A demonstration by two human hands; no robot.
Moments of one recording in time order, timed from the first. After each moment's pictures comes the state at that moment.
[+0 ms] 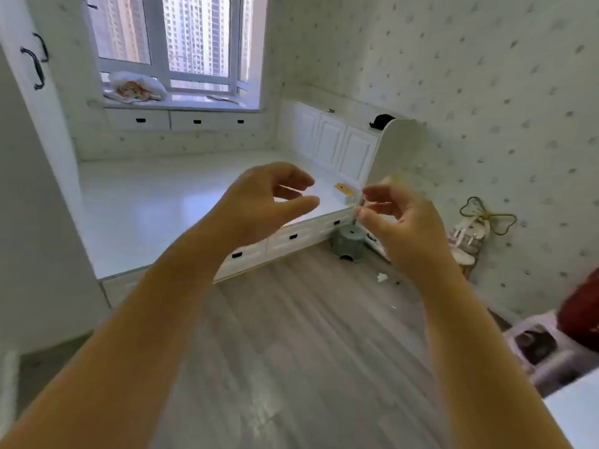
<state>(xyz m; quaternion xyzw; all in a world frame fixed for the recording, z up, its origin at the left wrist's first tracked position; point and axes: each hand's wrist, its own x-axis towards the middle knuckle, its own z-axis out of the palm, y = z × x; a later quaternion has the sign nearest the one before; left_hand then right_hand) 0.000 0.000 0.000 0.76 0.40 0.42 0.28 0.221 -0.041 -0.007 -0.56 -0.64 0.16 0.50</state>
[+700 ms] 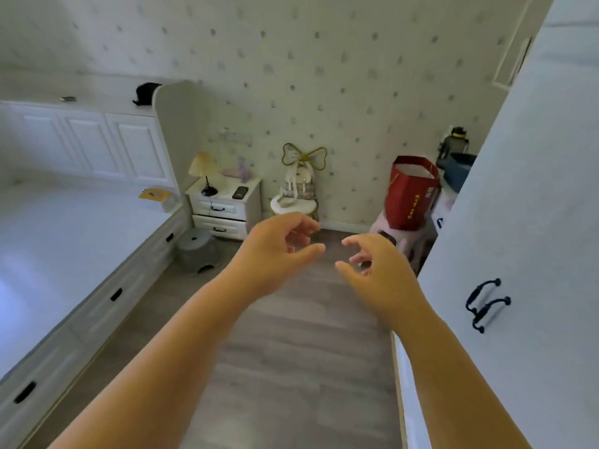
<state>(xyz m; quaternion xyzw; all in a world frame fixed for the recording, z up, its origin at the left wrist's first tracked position) 0.476 0.180 -0.072 0.87 0.14 0.21 0.42 0.594 0.023 -0.108 -0.82 -0.39 0.03 0.42</state>
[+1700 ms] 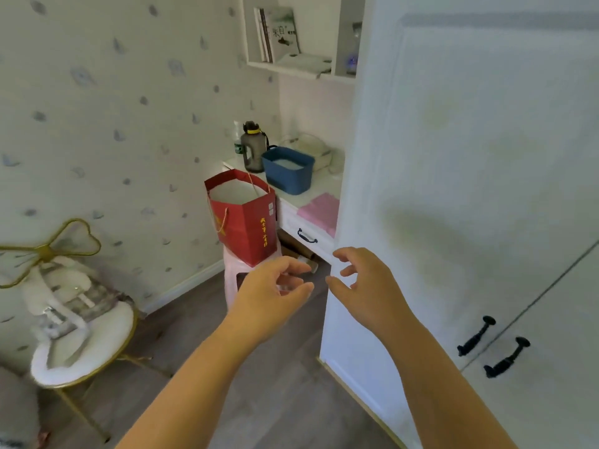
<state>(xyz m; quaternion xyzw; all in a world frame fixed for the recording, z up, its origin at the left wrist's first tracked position) 0.995 0.352 -0.150 0.85 -0.18 -0.06 0.50 0.970 0.168 -0.162 -0.93 0.05 -0.10 0.36</state>
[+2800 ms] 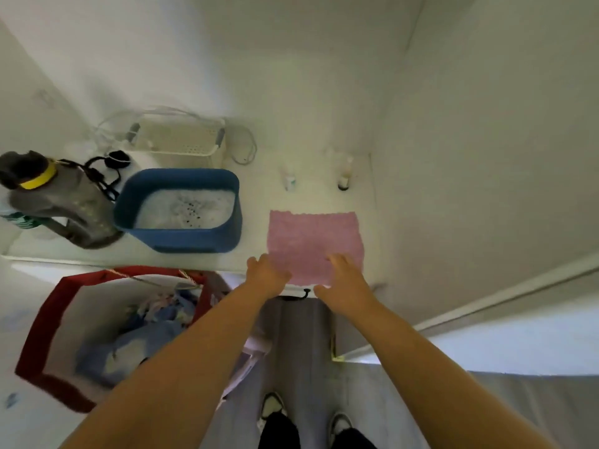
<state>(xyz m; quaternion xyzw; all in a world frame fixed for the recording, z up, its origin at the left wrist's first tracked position) 1.636 0.174 -0.342 0.87 -0.29 -0.36 0.17 1.477 0.112 -0.327 -0.80 0.45 -0.01 0.39</state>
